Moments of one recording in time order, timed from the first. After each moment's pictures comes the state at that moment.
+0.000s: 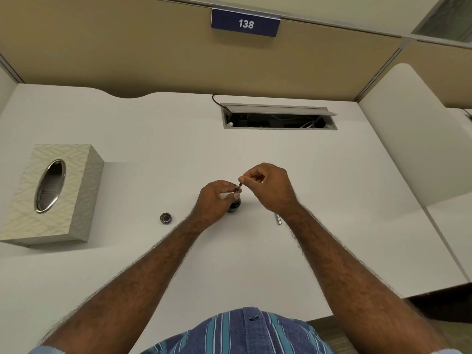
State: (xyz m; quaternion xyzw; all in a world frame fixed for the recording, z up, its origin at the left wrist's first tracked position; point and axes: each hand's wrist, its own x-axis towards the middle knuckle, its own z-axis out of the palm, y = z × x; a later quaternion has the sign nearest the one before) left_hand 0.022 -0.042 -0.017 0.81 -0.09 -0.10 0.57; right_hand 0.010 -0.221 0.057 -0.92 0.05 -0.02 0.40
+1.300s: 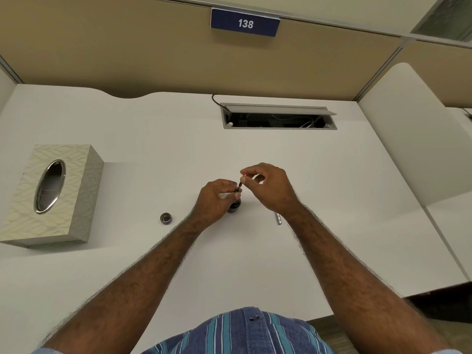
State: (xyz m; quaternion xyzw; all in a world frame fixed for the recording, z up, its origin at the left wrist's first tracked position) left_hand 0.022 -0.041 -0.018 0.80 -0.10 -0.10 0.58; right_hand 0.008 -0.222 0.057 -0.91 0.03 -0.01 0.41
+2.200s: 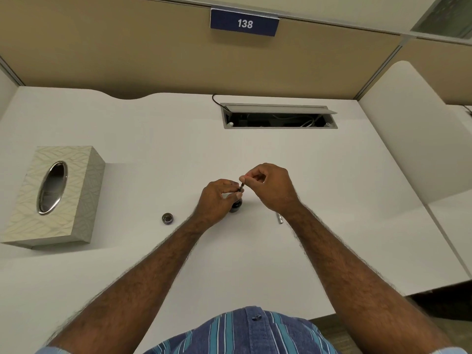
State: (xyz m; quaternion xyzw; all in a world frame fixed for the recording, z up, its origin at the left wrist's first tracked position) left_hand 0.022 -0.043 -0.019 0.81 -0.11 -0.09 0.57; right_hand 0.008 -0.222 0.056 -0.92 0.05 -0.02 0.39
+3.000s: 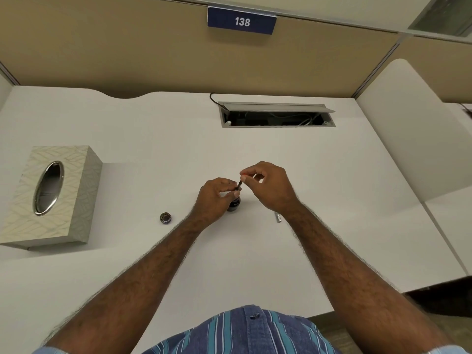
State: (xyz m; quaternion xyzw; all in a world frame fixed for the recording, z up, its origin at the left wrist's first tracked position) left_hand 0.024 -0.043 -0.023 0.81 -0.10 -0.09 0.57; right_hand 0.005 -0.223 0.056 -0.92 0.03 -0.02 0.40
